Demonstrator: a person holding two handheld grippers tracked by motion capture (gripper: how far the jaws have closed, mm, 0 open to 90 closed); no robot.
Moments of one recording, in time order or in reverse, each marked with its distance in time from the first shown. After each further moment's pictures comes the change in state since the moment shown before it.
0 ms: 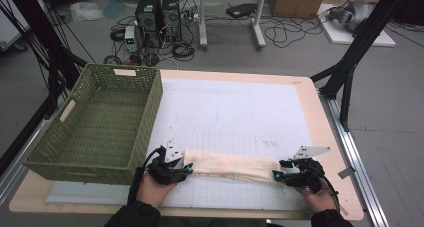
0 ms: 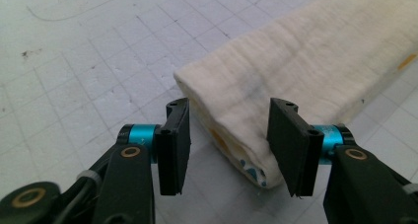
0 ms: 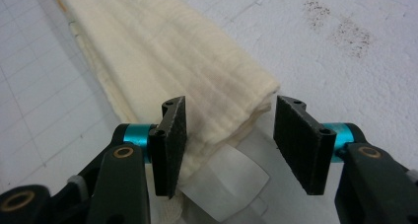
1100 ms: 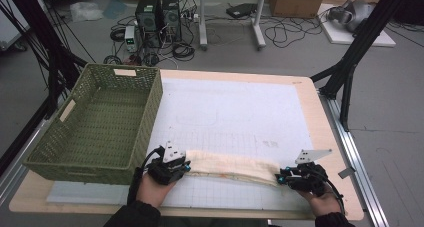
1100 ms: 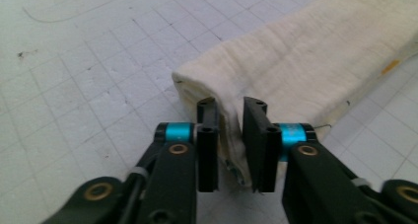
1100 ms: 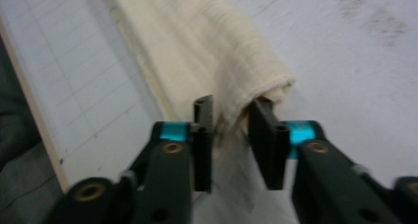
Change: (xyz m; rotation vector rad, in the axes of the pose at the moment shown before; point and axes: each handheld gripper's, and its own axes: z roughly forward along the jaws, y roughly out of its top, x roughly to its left) left arm 0.001 0.001 -0.004 -0.013 -0.016 -0.021; right arm 0.009 -0.001 -0.015 0.018 0.058 0.005
